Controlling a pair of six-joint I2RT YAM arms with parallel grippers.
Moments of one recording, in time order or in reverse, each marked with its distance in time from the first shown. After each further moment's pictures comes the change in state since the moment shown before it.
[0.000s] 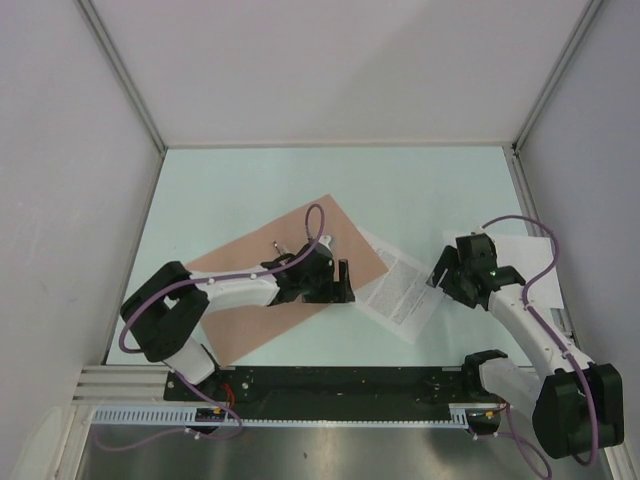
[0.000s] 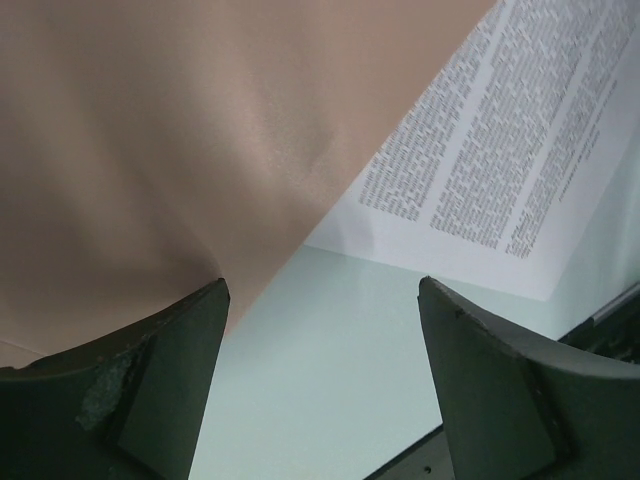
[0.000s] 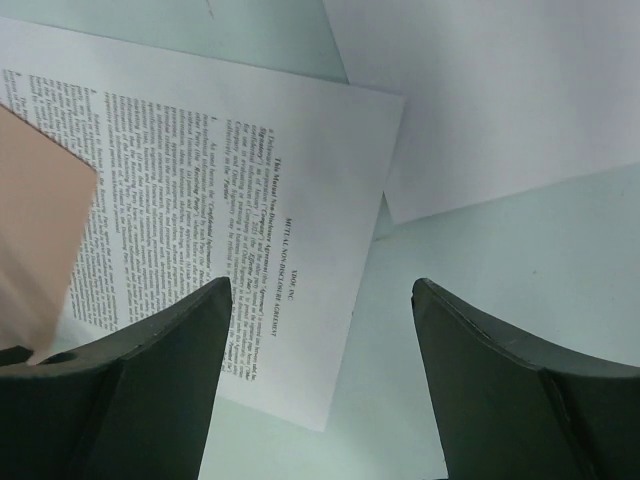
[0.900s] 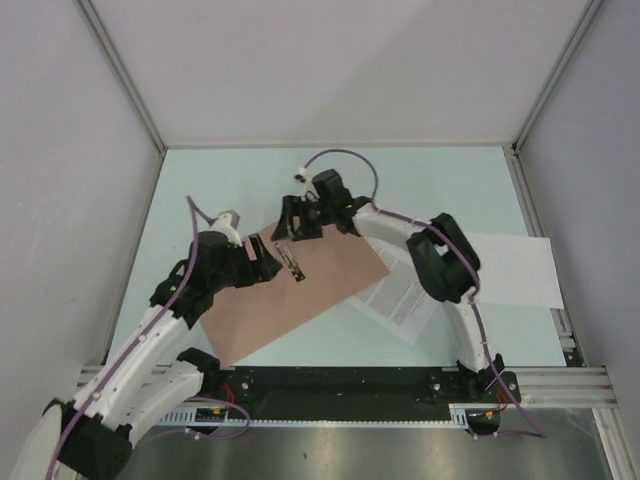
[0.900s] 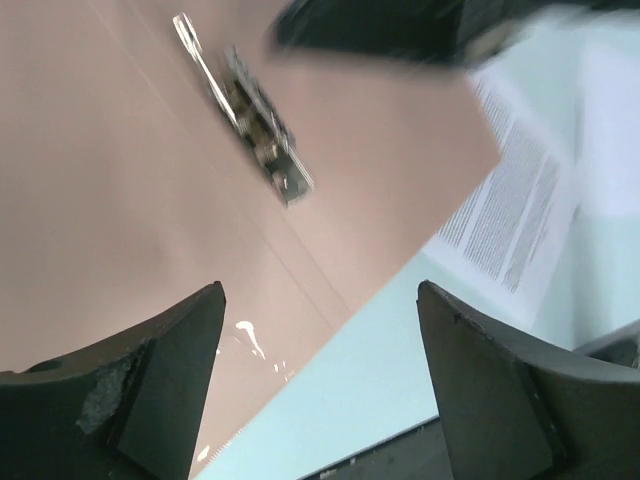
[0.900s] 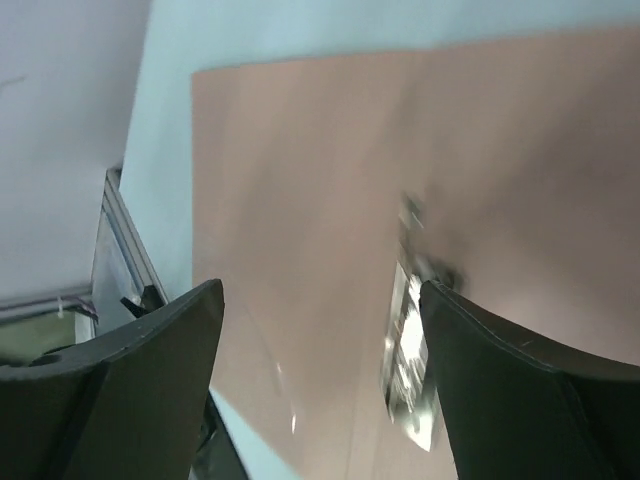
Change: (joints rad) left arm 0.483 -0.809 -0.089 -0.423 0.023 0.220; right arm 0.530 1.266 1.121 0.575 -0.650 -0.056
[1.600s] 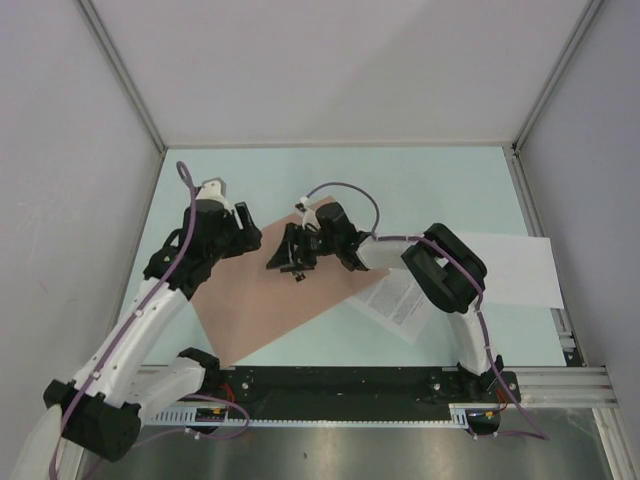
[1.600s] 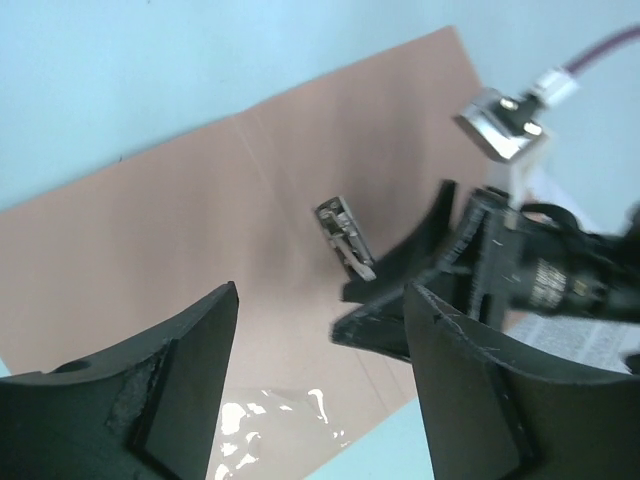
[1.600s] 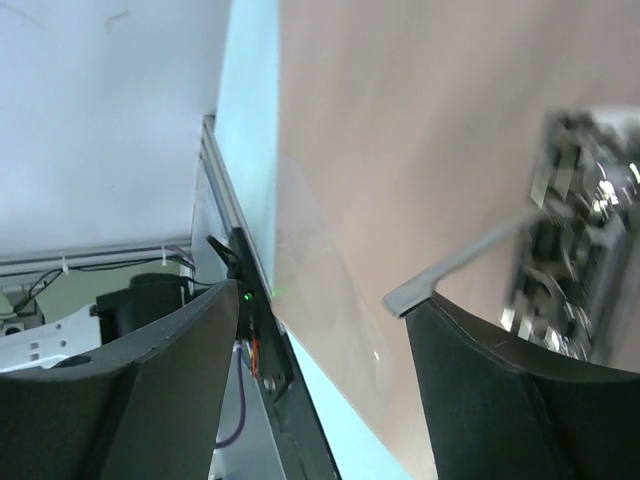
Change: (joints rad) left arm 0.021 0.229 0.250 -0.083 -0.248 0.084; right arm 0.047 -0.193 -0.518 0.427 -0.087 0.294
